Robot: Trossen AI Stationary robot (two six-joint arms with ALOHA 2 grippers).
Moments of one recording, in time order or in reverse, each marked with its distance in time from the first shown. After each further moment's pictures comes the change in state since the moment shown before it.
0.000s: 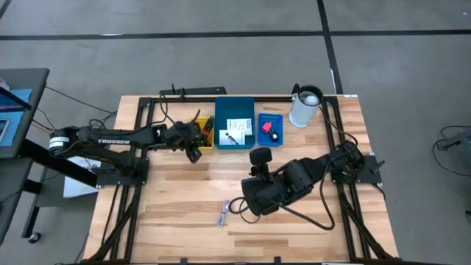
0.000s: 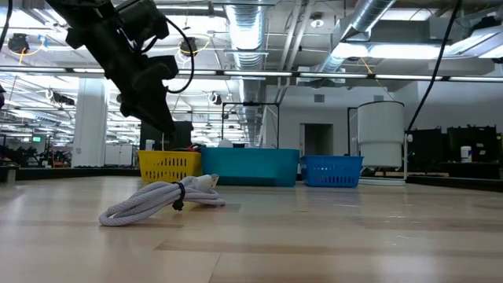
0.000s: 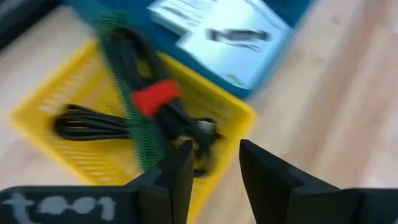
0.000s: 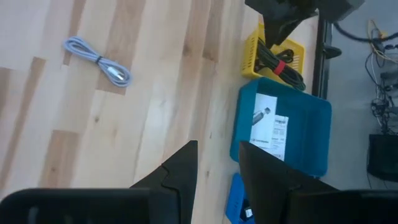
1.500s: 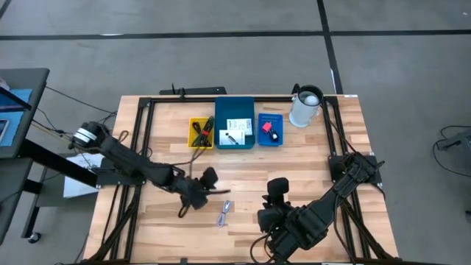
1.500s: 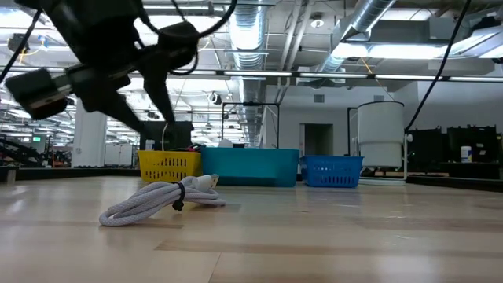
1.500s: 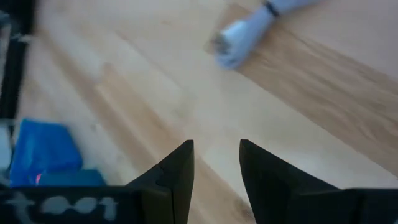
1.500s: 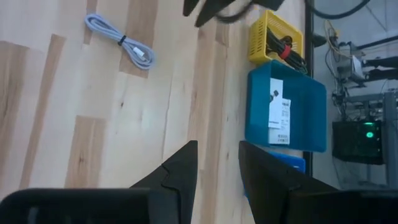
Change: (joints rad) left arm -0.642 0.335 0.175 0.079 -0.116 1.054; right arm 0.257 0.002 -0.240 0.000 0.201 0.355
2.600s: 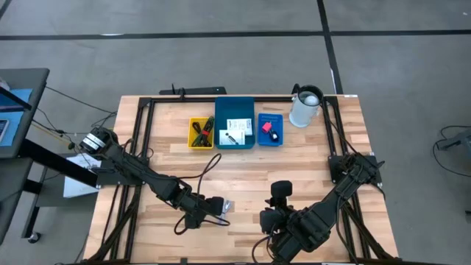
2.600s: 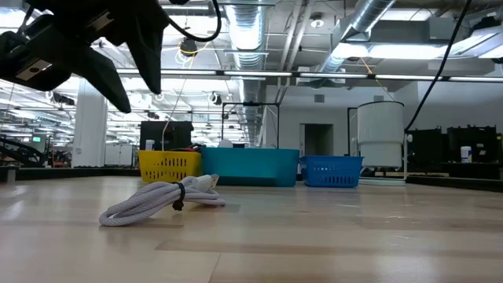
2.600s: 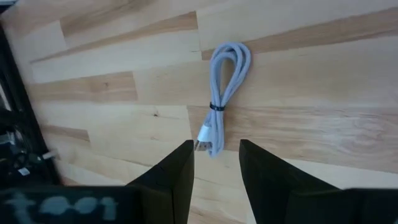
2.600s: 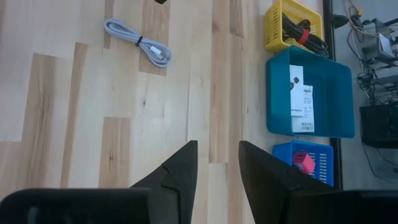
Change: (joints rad) left arm -0.116 0.141 0.259 -0.198 0.107 0.514; right arm 0.019 -0.001 0.000 0.000 -0.063 0.113
